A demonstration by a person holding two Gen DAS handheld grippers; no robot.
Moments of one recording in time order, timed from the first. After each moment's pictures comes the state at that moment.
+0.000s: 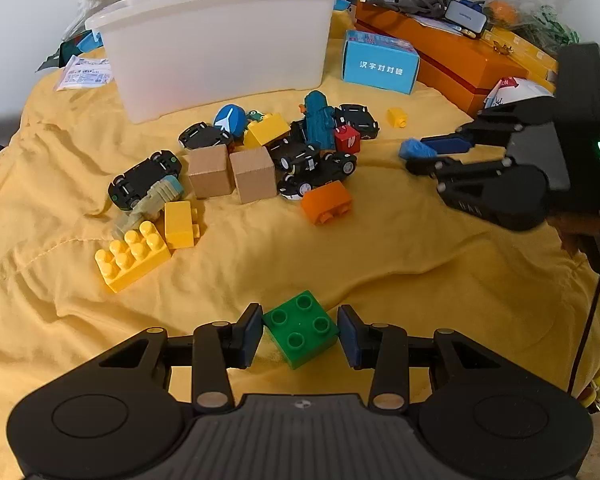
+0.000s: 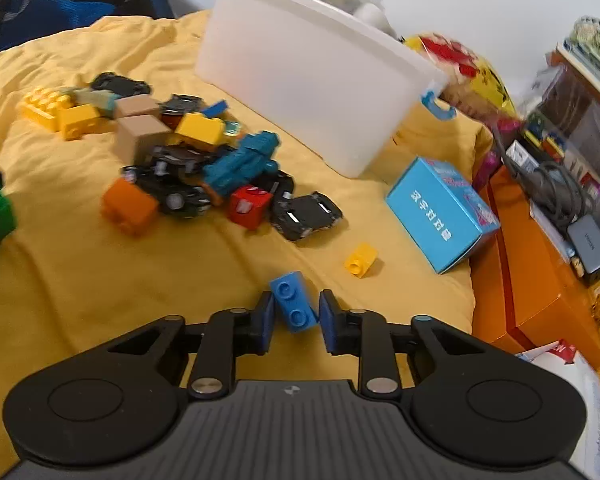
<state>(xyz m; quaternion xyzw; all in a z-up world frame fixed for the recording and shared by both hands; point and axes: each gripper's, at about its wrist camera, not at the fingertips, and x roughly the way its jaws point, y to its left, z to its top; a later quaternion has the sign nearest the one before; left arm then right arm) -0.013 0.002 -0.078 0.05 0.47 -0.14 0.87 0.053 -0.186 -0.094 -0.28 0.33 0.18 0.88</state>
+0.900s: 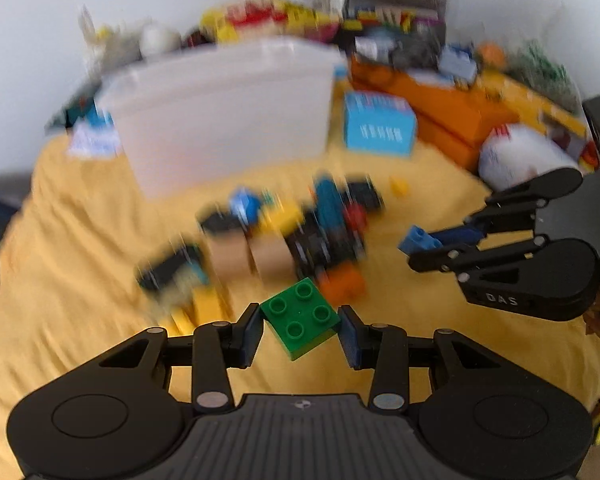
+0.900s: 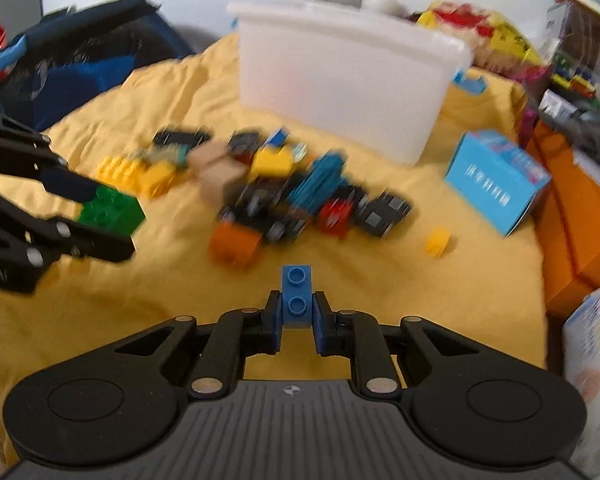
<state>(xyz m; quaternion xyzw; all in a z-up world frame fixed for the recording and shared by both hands) 0.009 0.011 -0.030 0.07 0.39 -0.15 0.91 0.032 -0.177 -0.059 -0.15 0.38 0.24 0.88</state>
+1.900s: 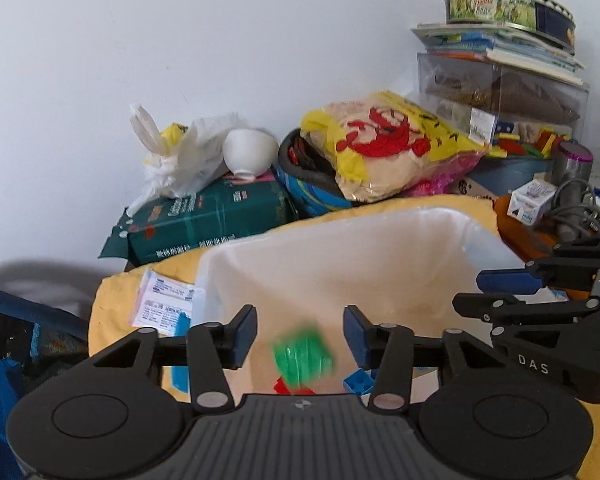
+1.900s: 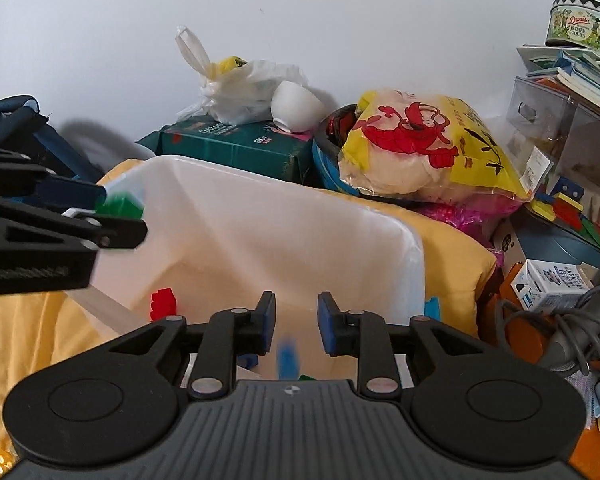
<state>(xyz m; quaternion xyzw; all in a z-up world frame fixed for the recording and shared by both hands) 0.214 0.044 0.048 0.06 0.30 -0.05 0.95 0.231 -0.130 0.021 -0.11 0.31 0.16 0.93</state>
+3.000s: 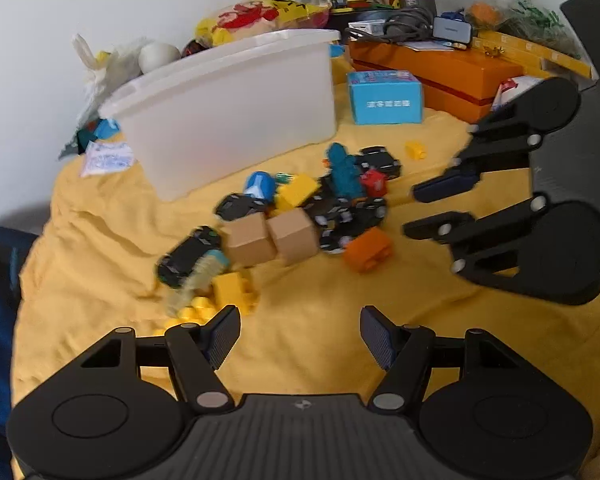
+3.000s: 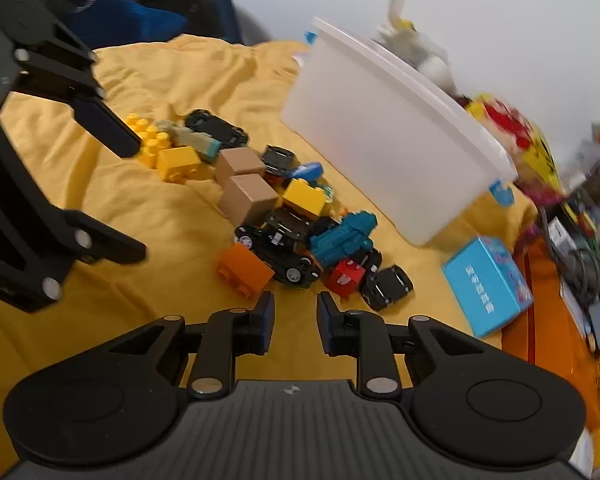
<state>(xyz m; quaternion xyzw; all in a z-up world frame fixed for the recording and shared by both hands) -0.014 0.011 -0.066 0.15 0.37 -0.13 0.91 0.014 -0.124 -0.069 -0.32 0.30 0.24 0.86</state>
